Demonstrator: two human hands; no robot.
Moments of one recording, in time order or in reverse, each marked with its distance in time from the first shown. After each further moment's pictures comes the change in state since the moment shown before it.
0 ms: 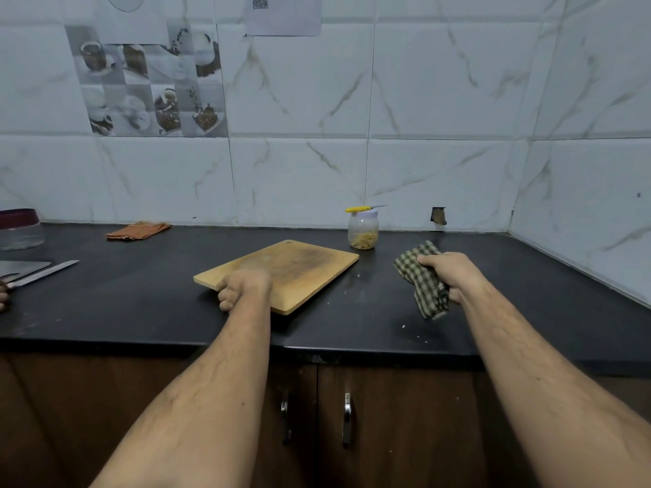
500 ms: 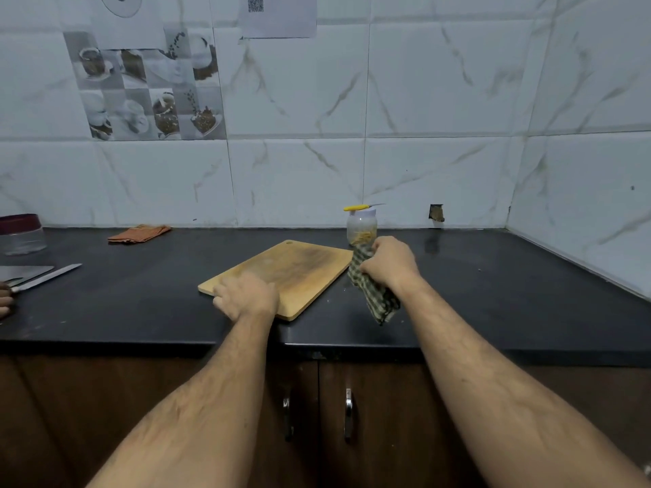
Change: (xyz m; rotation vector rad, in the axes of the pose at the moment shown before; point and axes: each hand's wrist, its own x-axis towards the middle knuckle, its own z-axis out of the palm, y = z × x) left_hand -0.031 -0.025 -0.006 0.583 0.294 0.425; right_hand -0.036 -0.013 0.081 -0.839 0.041 -0.406
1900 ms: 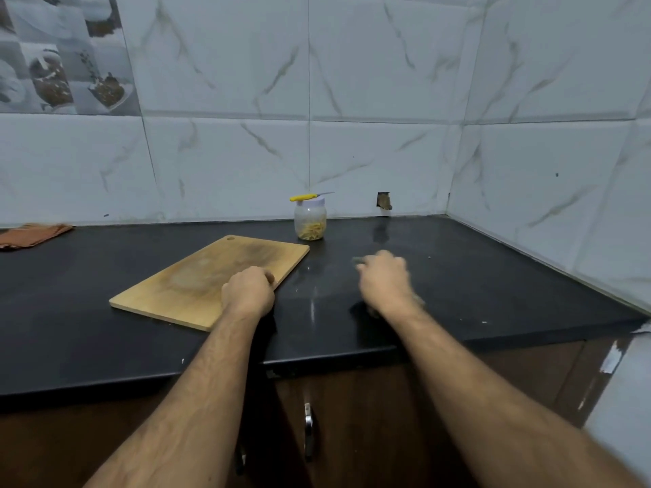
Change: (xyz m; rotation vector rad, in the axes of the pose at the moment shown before) left_hand -0.002 0.061 0.041 -0.178 -0.278 0.496; right_hand 0.008 0.076 0.015 -0.277 0.118 0.207
